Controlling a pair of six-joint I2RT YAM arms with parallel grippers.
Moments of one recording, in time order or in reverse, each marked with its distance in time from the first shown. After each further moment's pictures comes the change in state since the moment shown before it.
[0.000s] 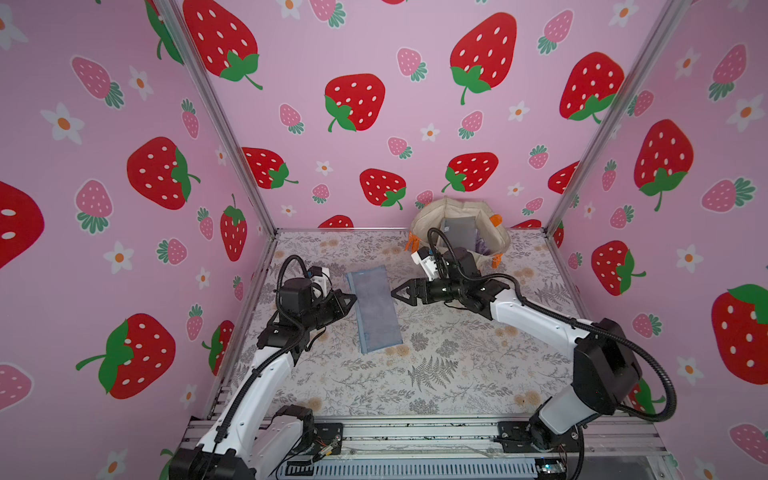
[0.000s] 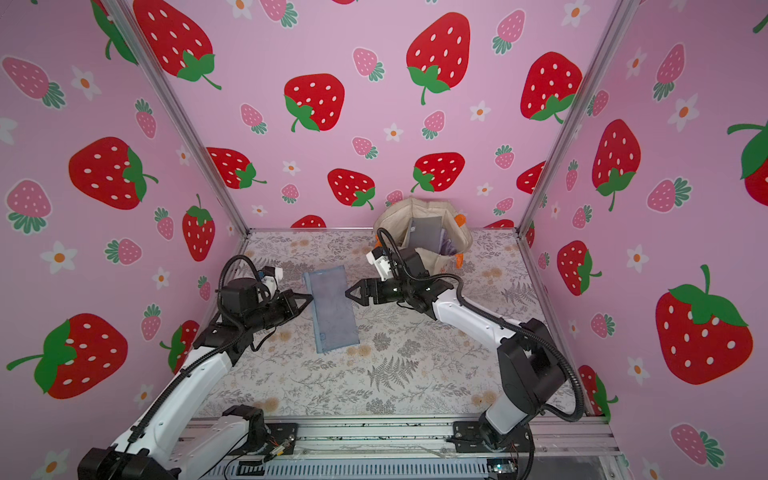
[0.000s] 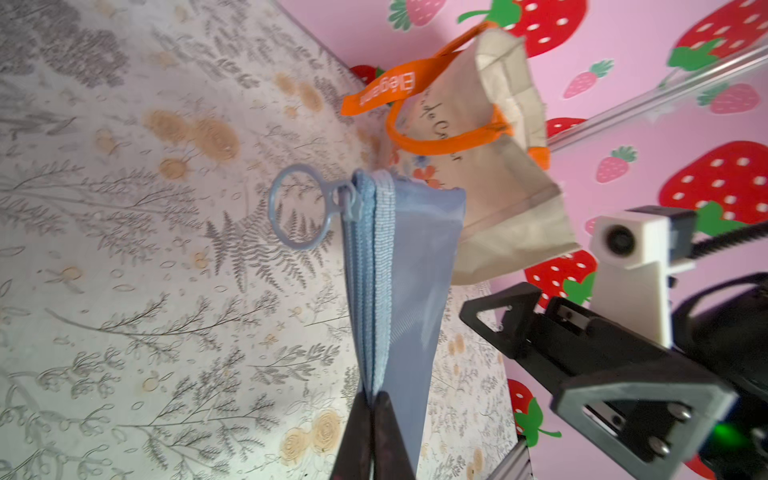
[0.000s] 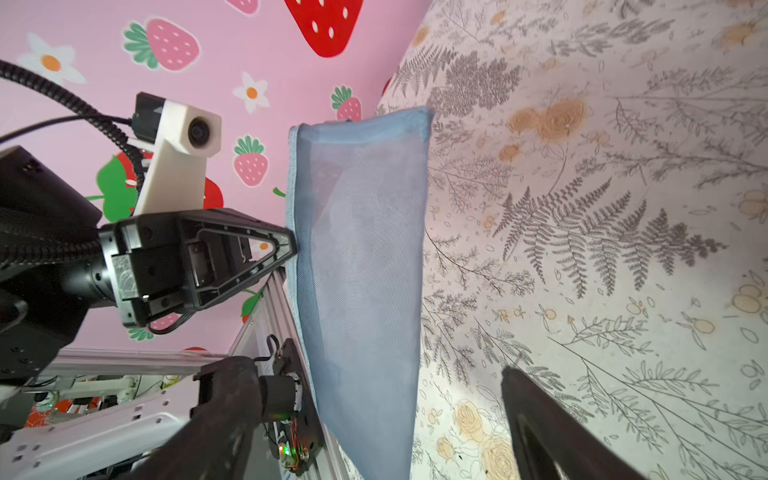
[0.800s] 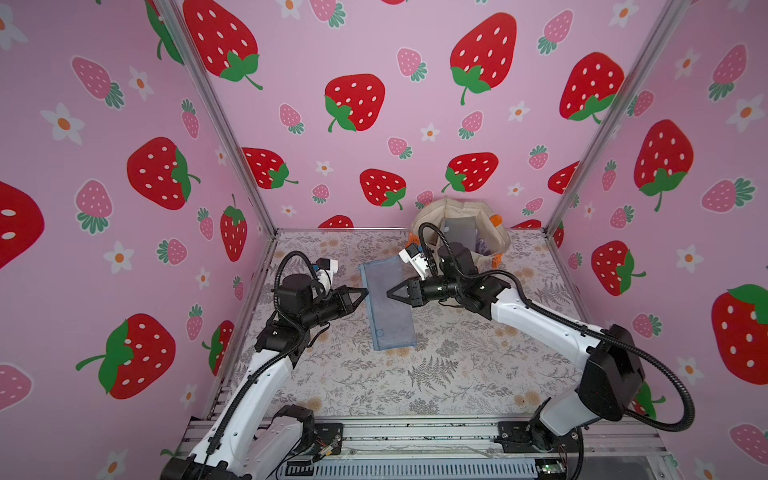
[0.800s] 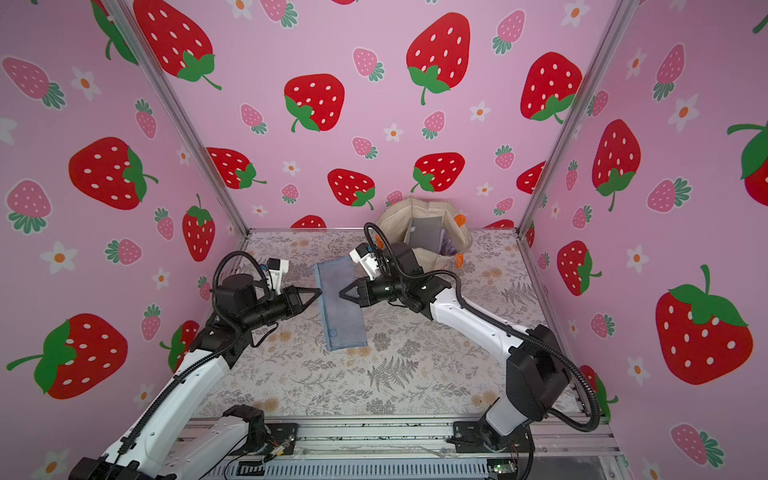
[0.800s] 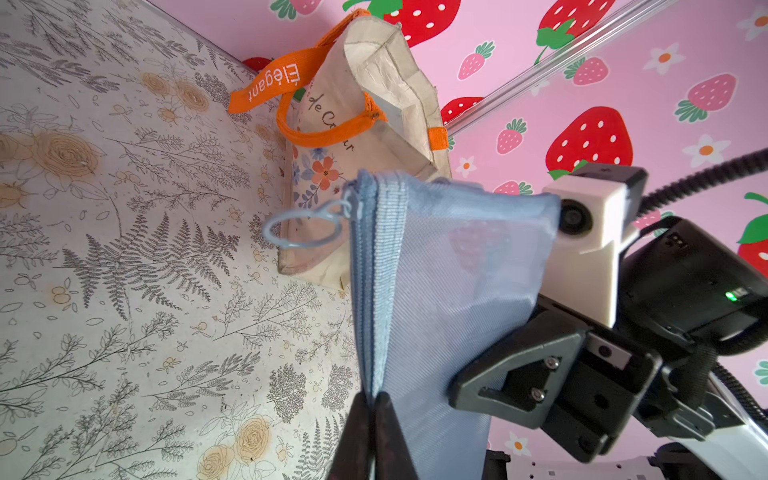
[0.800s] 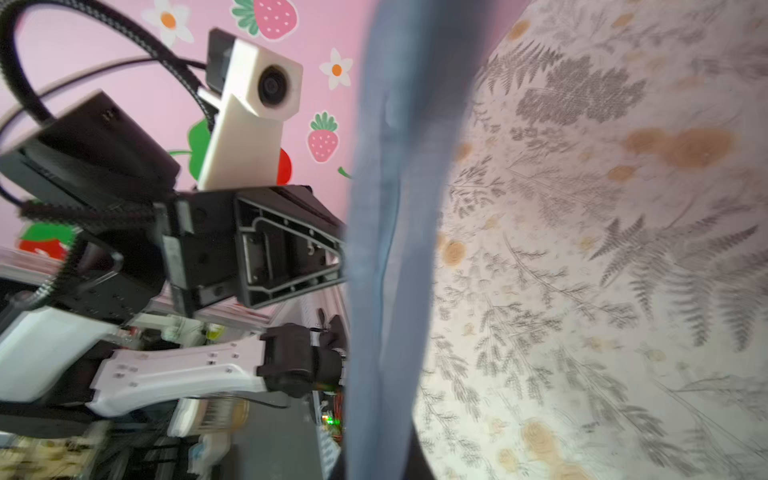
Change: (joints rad) left arm -0.055 -0.009 0.035 0.071 0.109 -0.051; right arm 0.069 -0.013 0.123 -0.099 -0.063 -0.058
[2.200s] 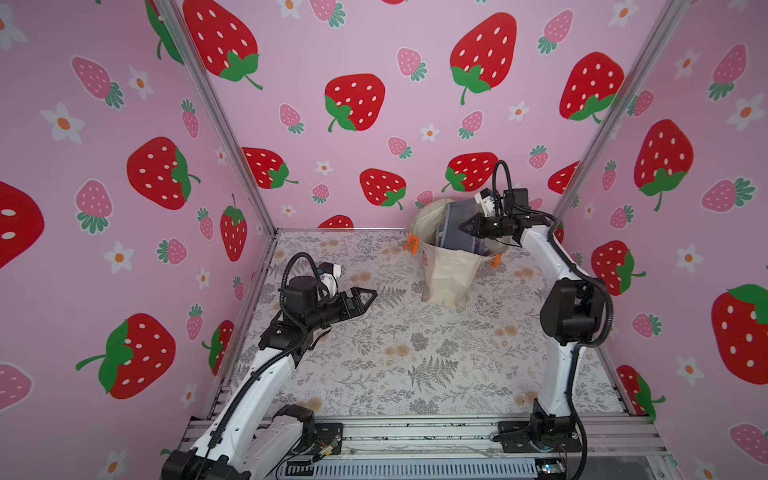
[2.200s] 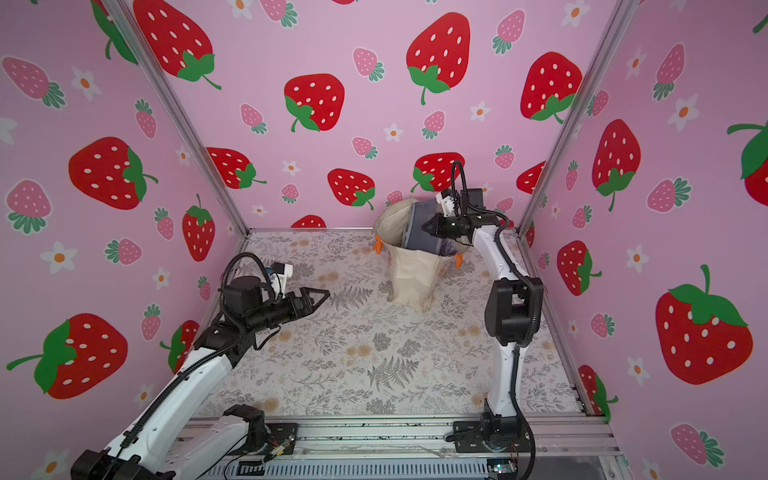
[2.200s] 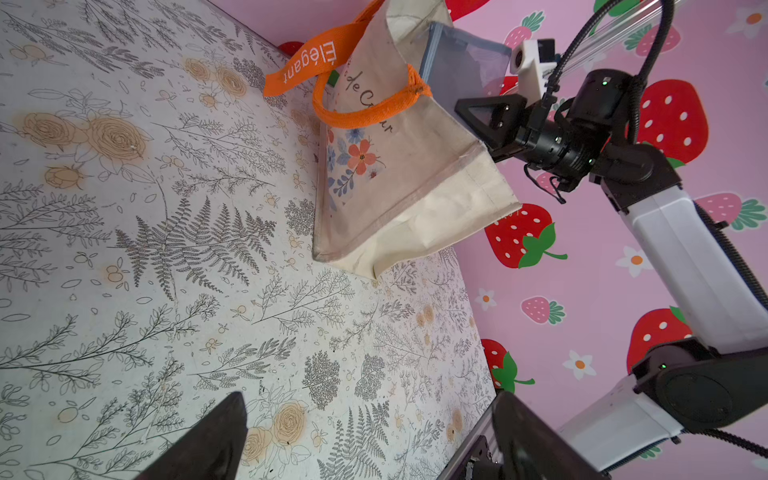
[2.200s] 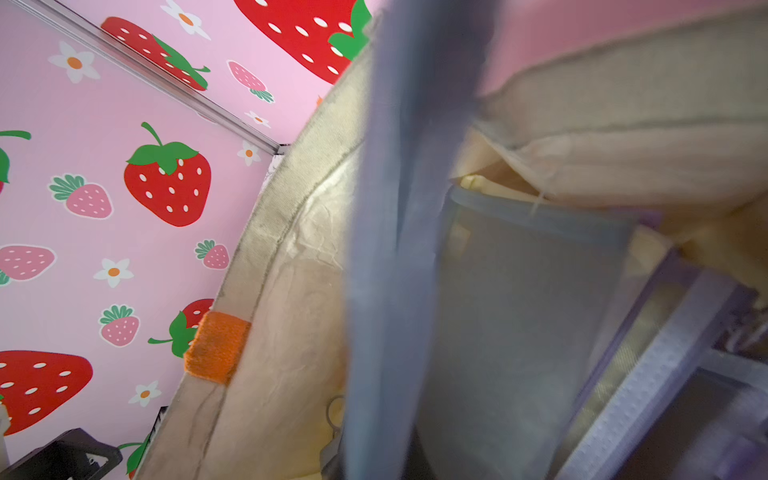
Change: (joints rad) left arm -0.025 0.024 -0.017 -0.047 -0.076 0.081; right arm -0.623 0.520 0.671 -0.410 -0.013 -0.255
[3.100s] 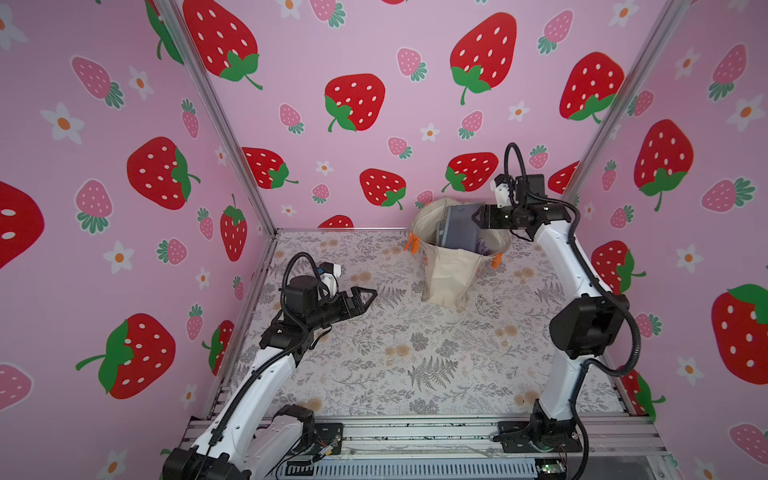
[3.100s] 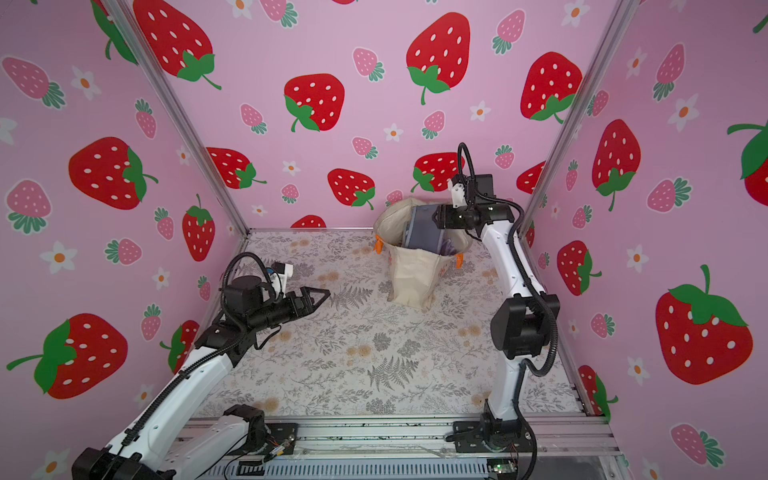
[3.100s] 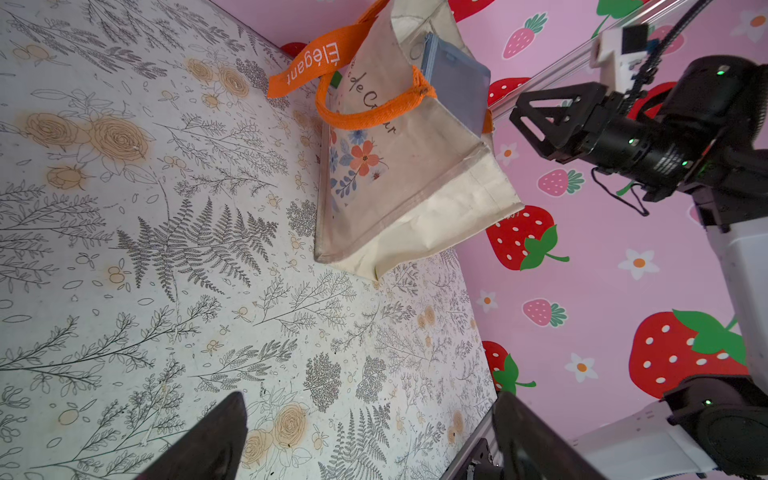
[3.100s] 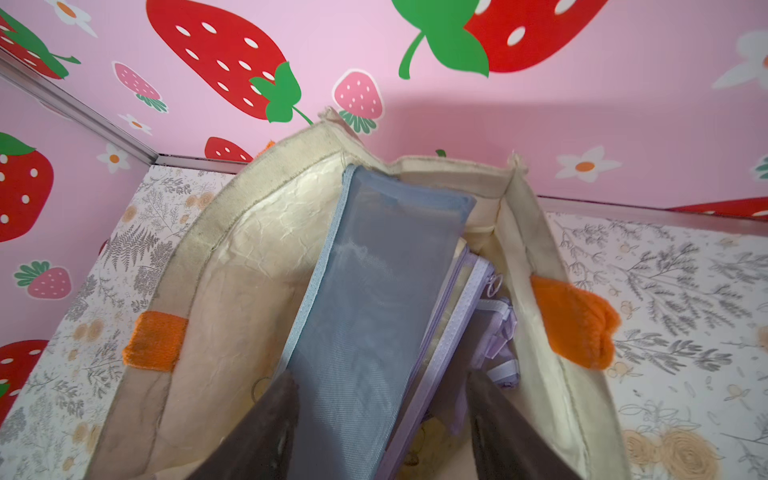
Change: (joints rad) left arm -0.001 0.006 0.000 0.003 -0.008 -0.003; right arm 0.031 -0.129 0.135 -0.216 0.402 -0.180
